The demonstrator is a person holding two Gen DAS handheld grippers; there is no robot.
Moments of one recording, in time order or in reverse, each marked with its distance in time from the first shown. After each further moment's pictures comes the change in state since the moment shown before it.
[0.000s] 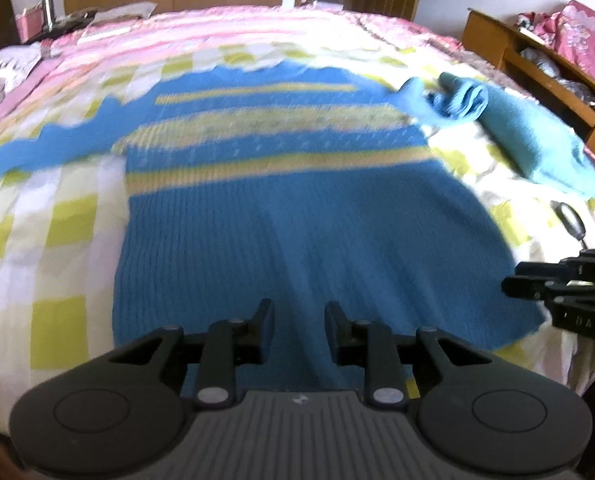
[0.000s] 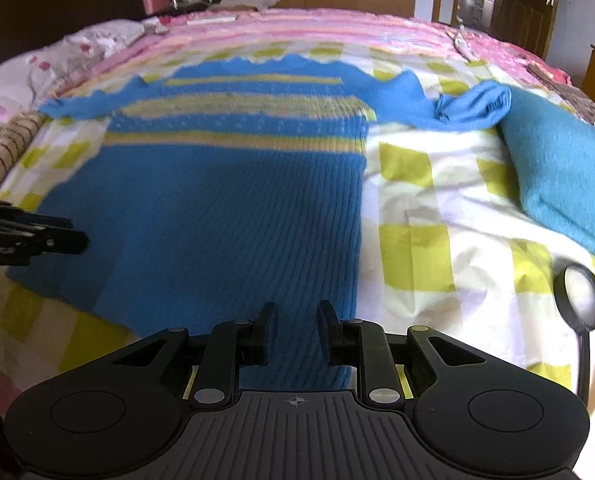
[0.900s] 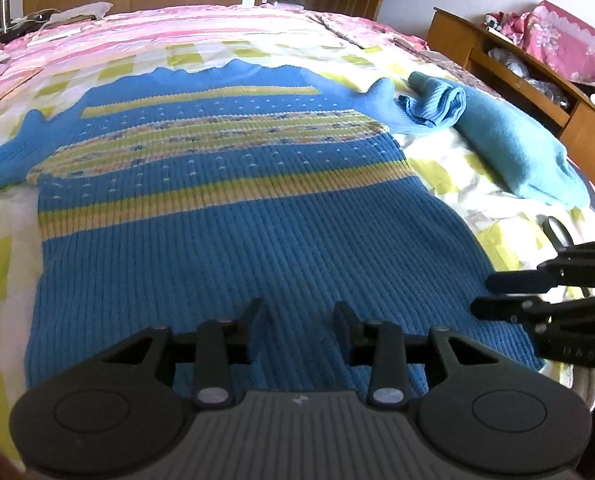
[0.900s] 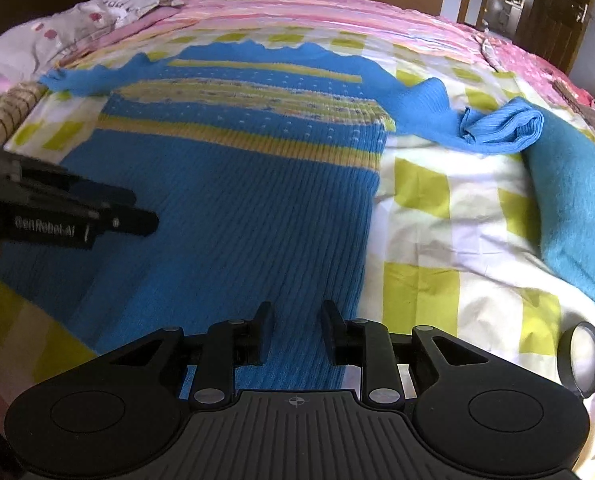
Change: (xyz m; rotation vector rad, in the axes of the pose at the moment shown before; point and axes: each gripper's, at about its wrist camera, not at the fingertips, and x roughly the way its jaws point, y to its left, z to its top) left arm 0.059 -0.004 0.030 0.024 0.006 -0.134; right arm 0.031 -0.002 0.033 -0.091 0.073 -0.002
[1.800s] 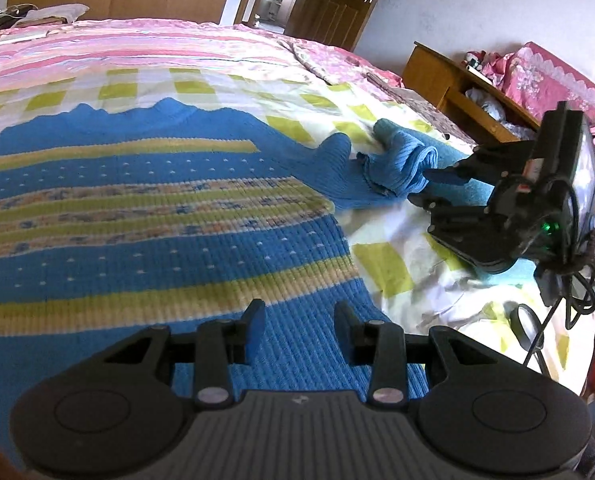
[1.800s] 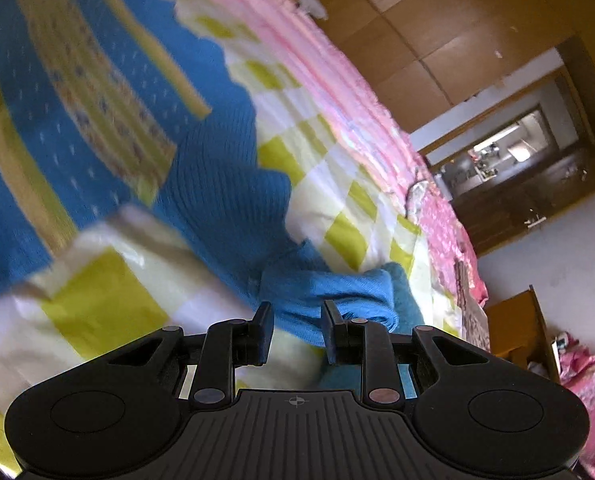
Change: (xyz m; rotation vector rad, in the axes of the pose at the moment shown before) left arm 0.054 -0.039 0.068 -0.061 -0.076 -0.127; right arm 0.094 -0.098 0.097 -0.647 -0.094 -0.481
